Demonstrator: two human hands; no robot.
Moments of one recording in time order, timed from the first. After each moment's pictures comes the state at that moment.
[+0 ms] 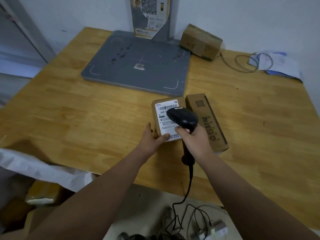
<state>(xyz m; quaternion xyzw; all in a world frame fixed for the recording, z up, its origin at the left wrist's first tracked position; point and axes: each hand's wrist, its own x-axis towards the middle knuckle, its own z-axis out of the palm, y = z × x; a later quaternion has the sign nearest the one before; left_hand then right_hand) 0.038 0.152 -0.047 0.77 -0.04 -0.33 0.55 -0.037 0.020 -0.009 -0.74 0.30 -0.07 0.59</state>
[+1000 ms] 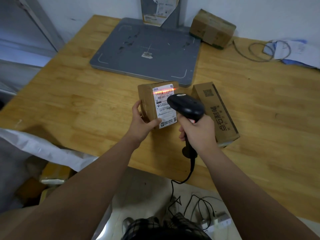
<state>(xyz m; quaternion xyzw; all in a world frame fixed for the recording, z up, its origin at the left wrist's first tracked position) 0.051 0.188 -0.045 0.73 -0.05 -0.24 0.63 -0.048 0.044 0.008 -0.74 0.30 -0.11 0.59</state>
